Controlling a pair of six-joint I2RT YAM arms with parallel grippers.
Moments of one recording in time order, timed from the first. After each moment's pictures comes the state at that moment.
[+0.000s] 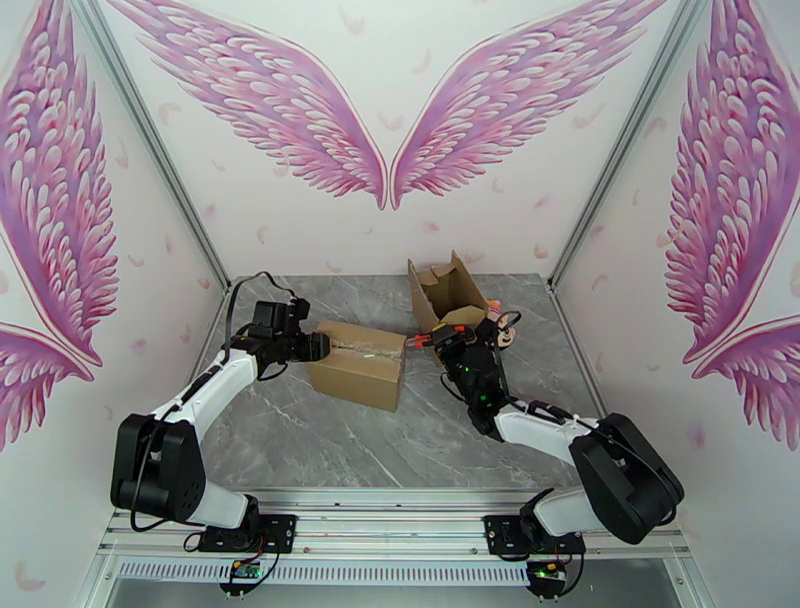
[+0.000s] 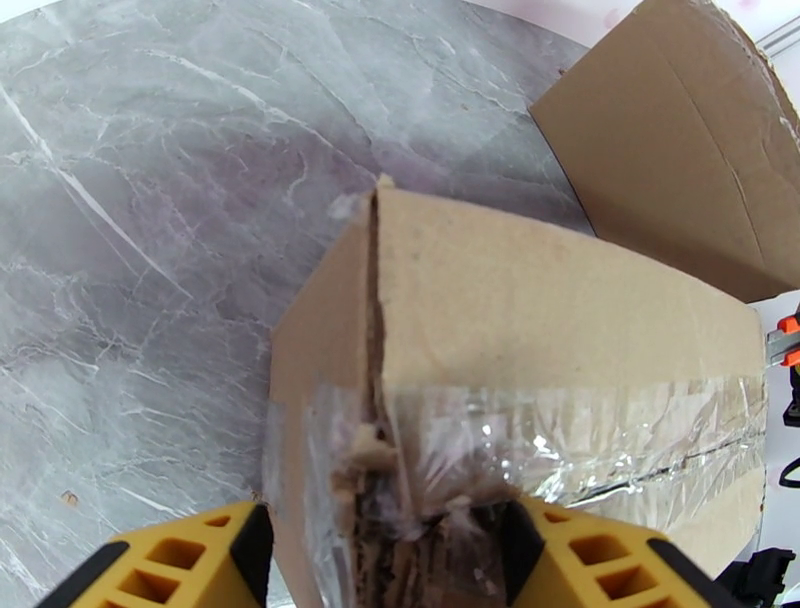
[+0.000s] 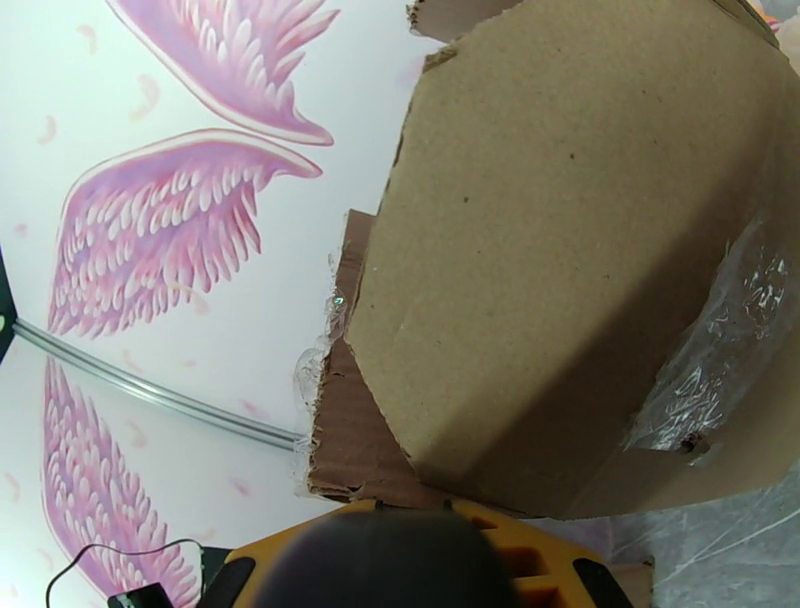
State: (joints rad) left arm -0.18 1.49 1.07 -0.44 0.34 -0.23; right arm 0.51 1.44 0.58 0.79 0.22 1.22
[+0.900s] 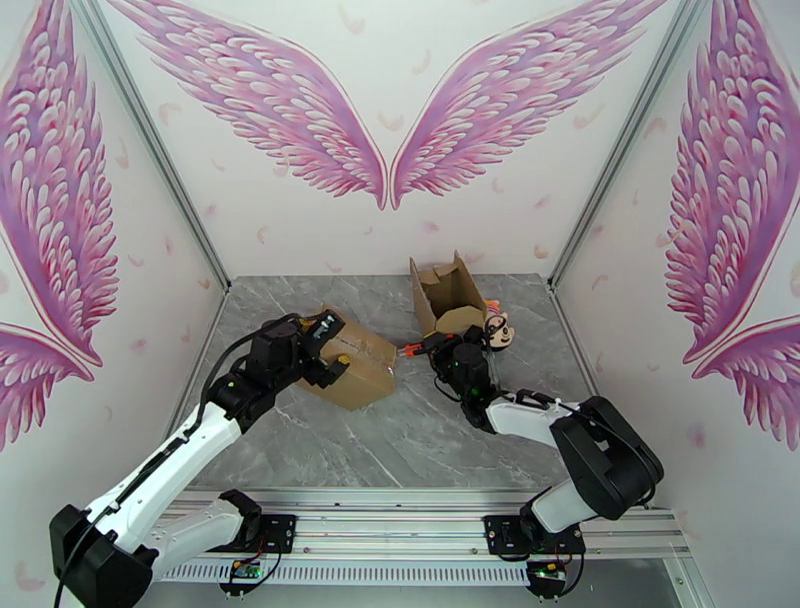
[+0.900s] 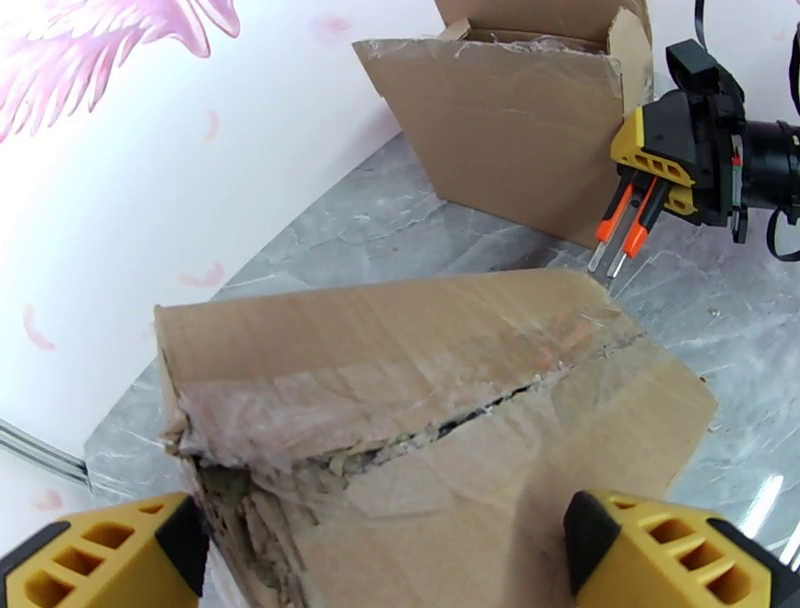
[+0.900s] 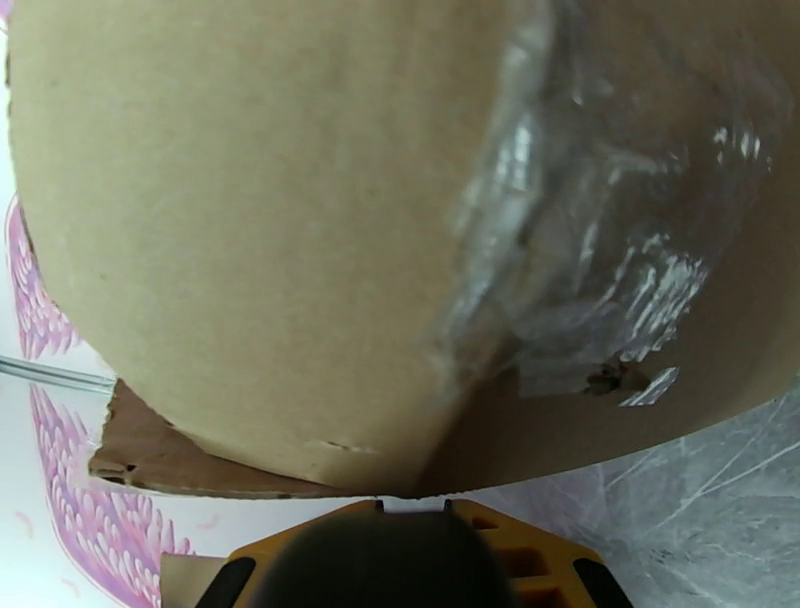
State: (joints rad) left arm -0.49 1.10 0.95 -0.34 -0.02 0.38; right arm 0.50 1.55 0.62 0.72 0.10 1.37
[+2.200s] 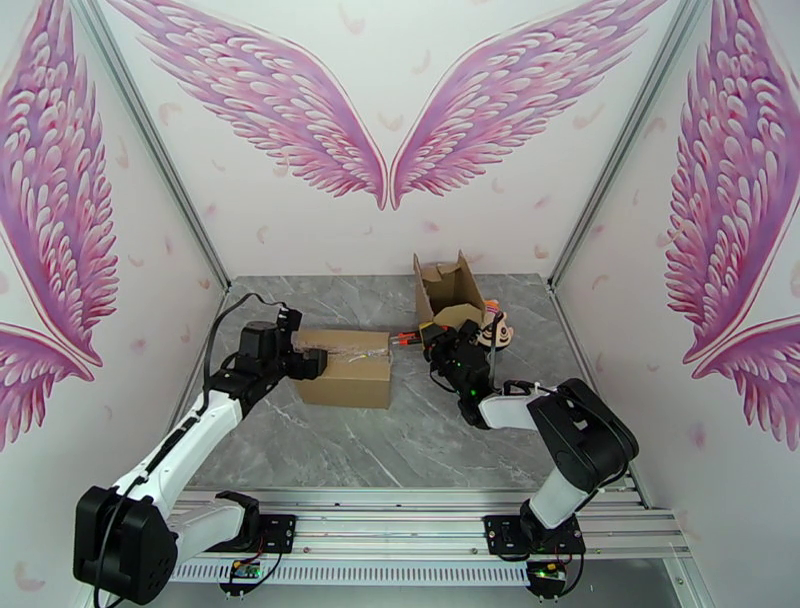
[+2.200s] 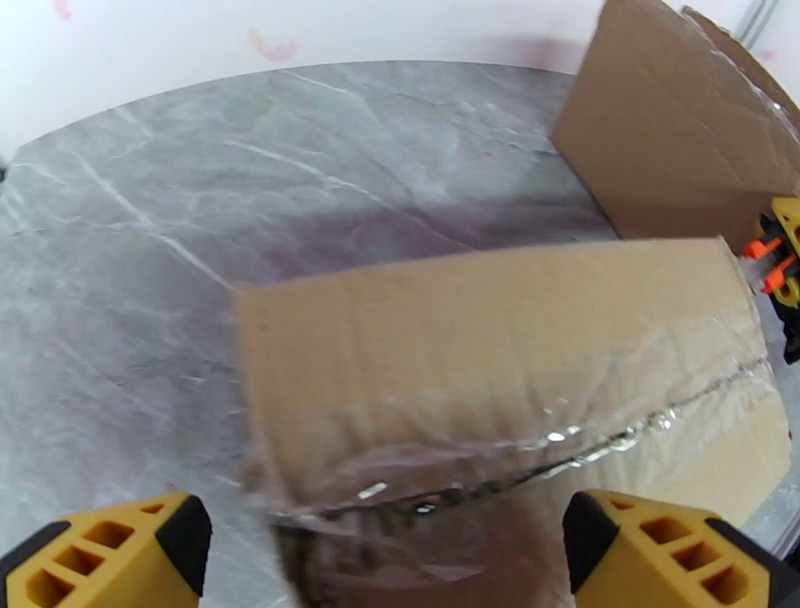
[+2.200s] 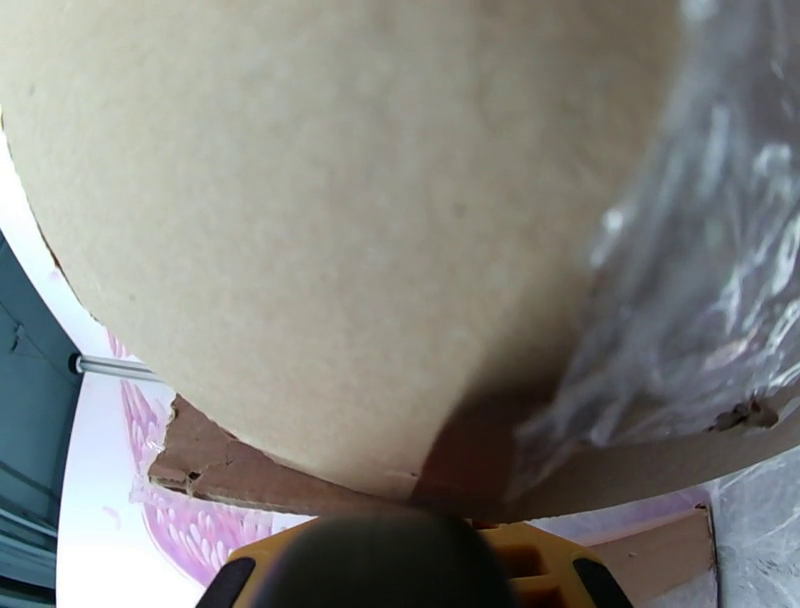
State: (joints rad) left arm -0.21 1.17 0.89 -0.38 0.09 -0.09; right arm 0.47 1.68 0.63 1.03 -0.01 1.48
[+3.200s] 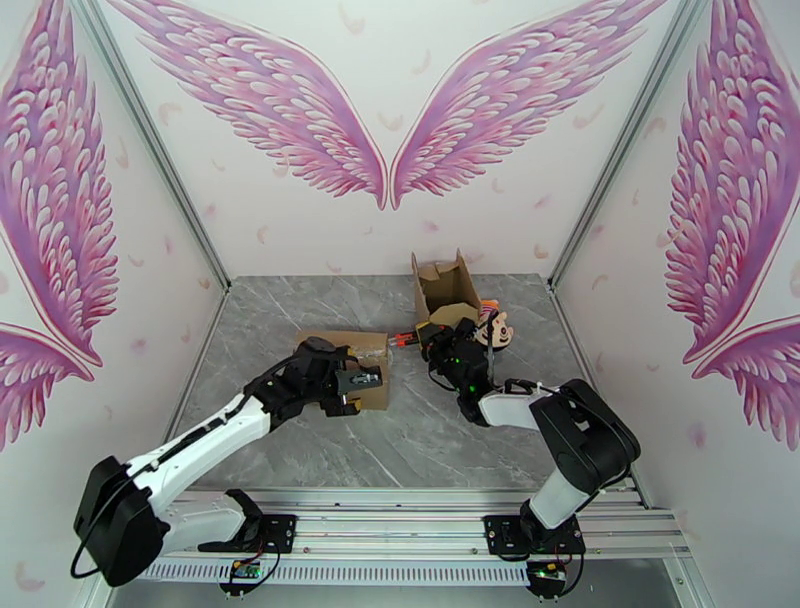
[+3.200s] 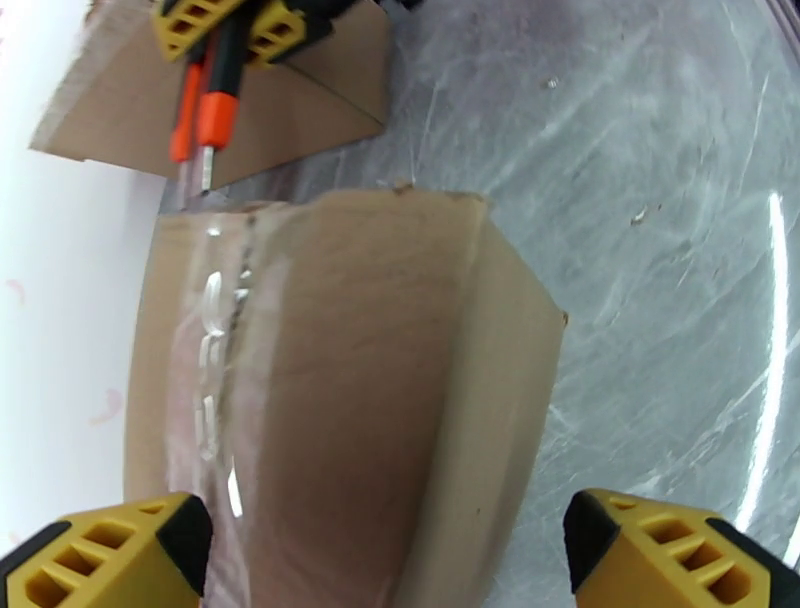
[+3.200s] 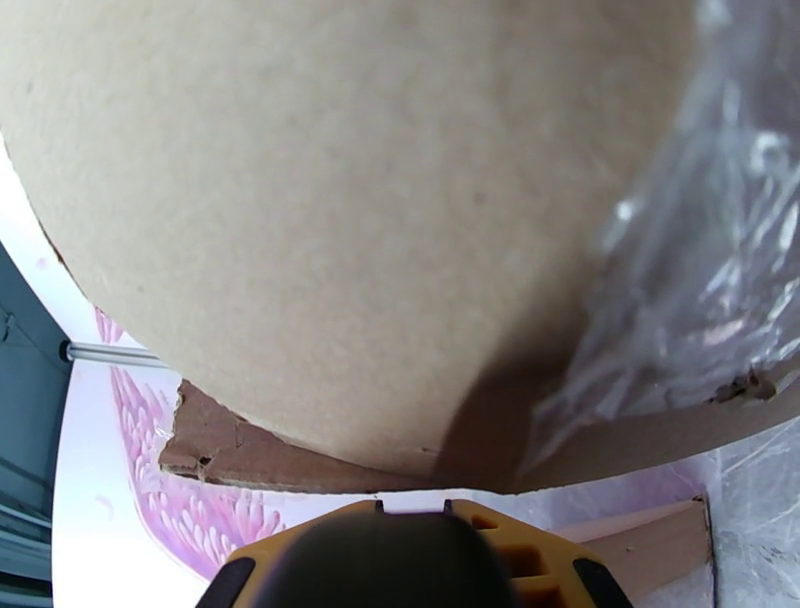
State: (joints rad) left arm -0.65 1.29 0.91 -0.39 0.04 0.90; right arm 0.47 1.66 0.66 0.92 -0.06 1.48
